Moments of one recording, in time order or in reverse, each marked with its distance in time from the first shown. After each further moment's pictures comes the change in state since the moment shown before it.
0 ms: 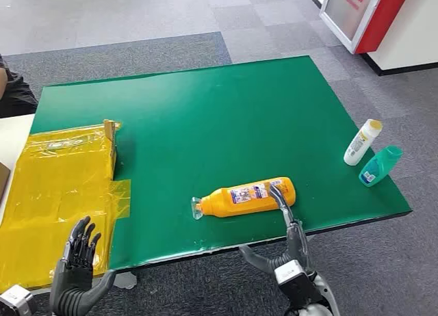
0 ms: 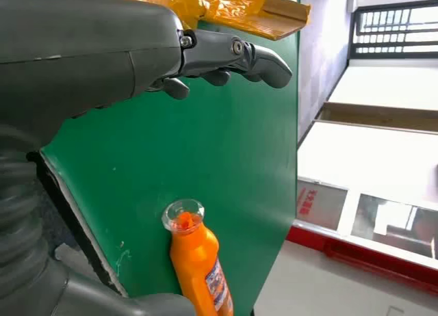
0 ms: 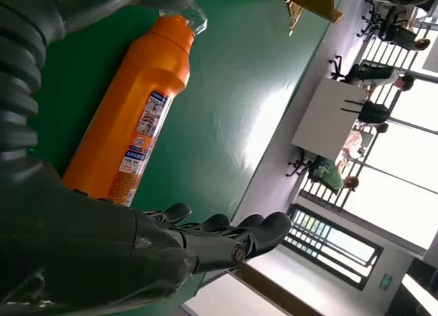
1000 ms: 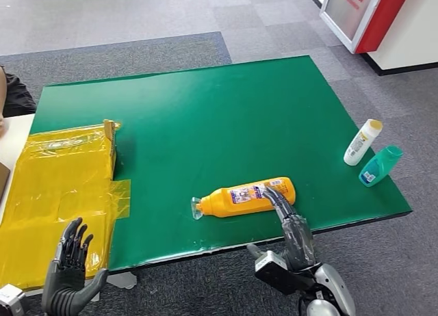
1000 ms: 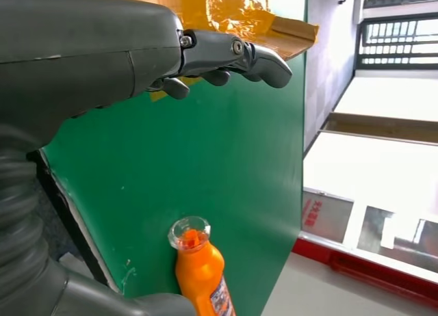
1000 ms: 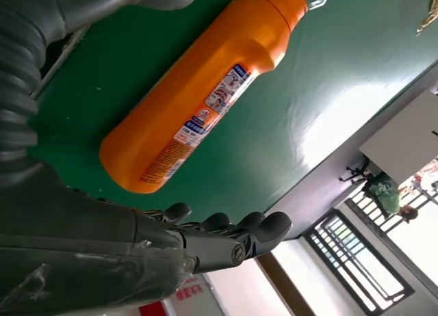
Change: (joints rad) left arm -0.005 -0.023 0.085 0.014 -0.018 -0.052 0.021; right arm -0.042 -0.128 0.007 0.001 0.335 0.025 0.280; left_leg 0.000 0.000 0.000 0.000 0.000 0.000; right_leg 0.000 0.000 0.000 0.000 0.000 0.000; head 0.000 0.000
